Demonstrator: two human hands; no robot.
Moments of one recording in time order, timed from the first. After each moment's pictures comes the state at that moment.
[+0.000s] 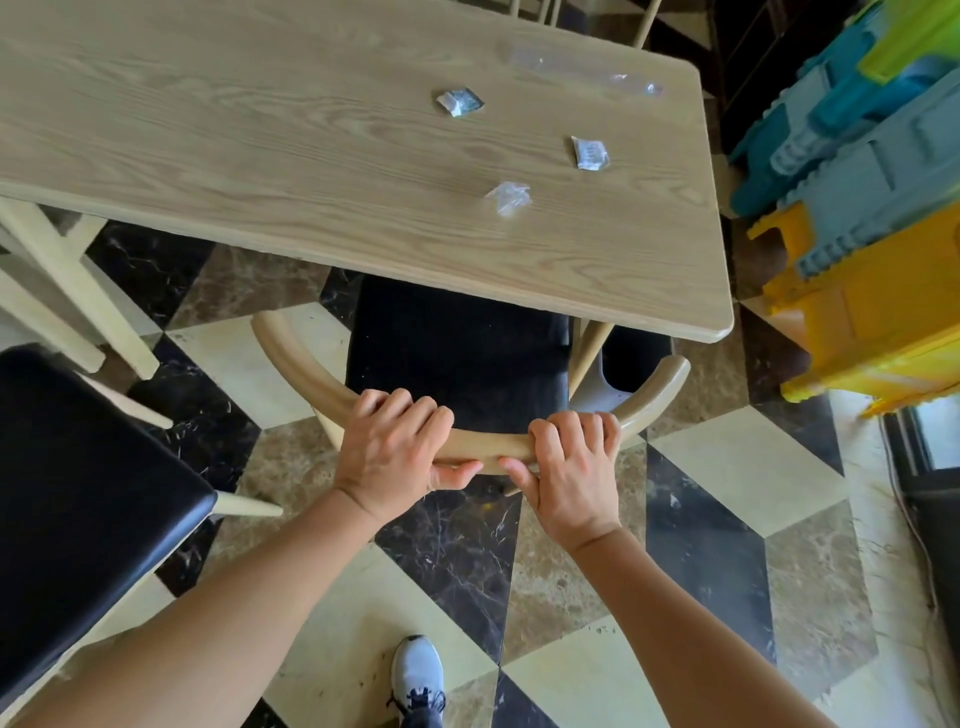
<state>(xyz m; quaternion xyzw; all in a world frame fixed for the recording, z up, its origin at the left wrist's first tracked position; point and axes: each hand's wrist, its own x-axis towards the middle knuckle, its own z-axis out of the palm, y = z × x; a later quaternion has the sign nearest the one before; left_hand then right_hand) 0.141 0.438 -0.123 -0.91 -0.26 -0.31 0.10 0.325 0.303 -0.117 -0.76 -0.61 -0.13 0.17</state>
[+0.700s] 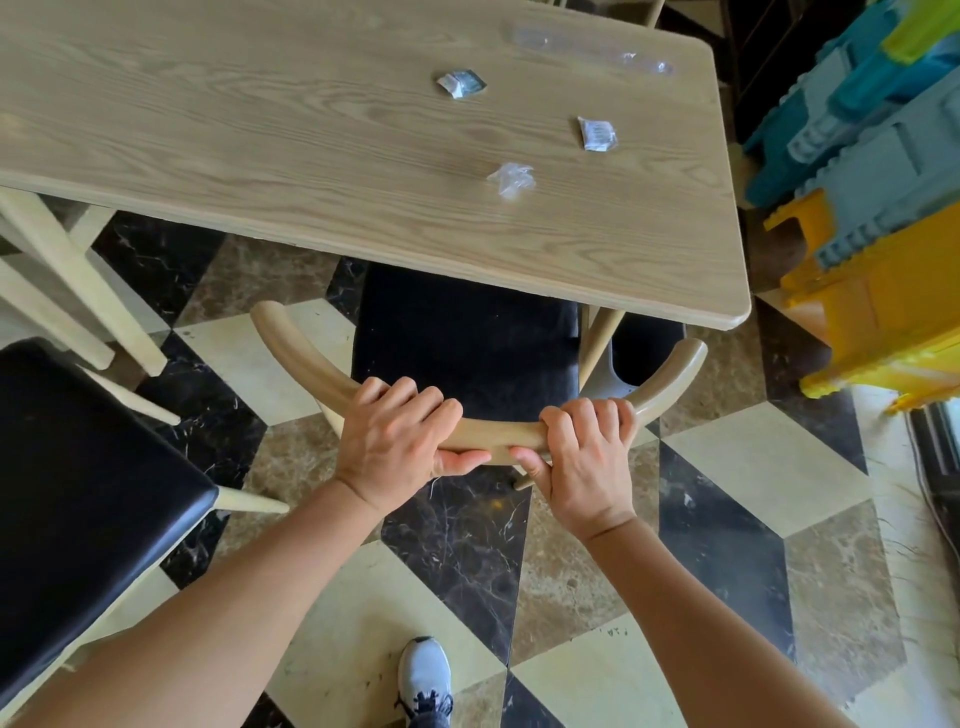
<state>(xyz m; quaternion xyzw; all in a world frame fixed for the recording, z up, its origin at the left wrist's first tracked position) 0.147 0.437 -0.133 -0.91 -0.23 -0.33 0.12 0.340 0.303 -0.133 -0.73 -0.63 -0.15 0.20</state>
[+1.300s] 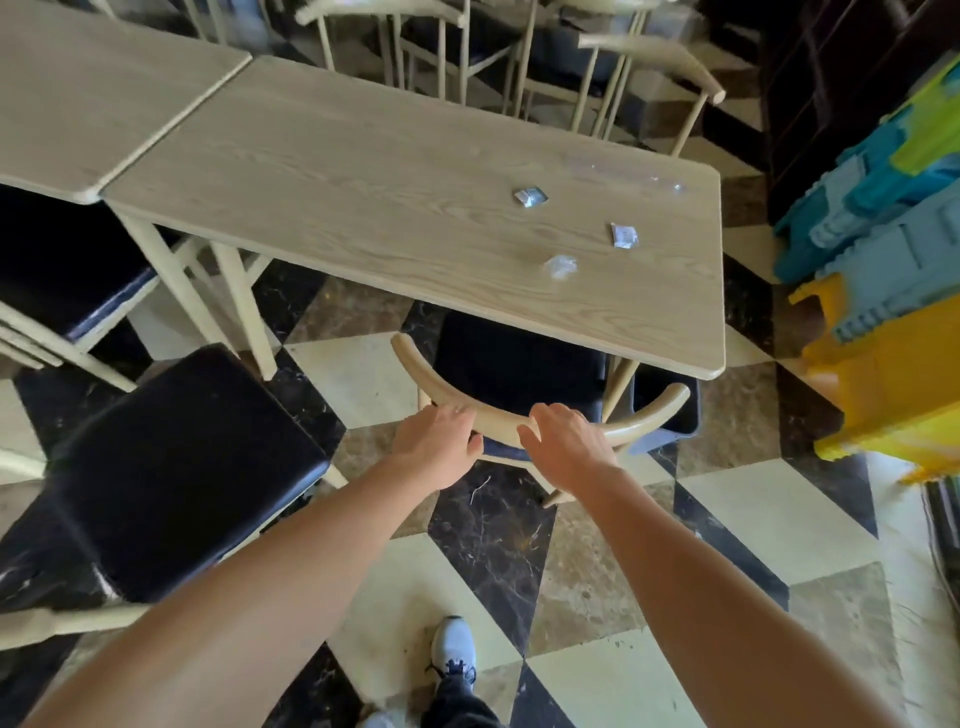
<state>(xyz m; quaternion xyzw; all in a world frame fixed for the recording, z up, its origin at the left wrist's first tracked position) 0.086 0.386 0.025 -0.88 -0.44 0.05 -0.15 0.260 0.313 0.036 -0.78 -0.59 0.20 0.00</state>
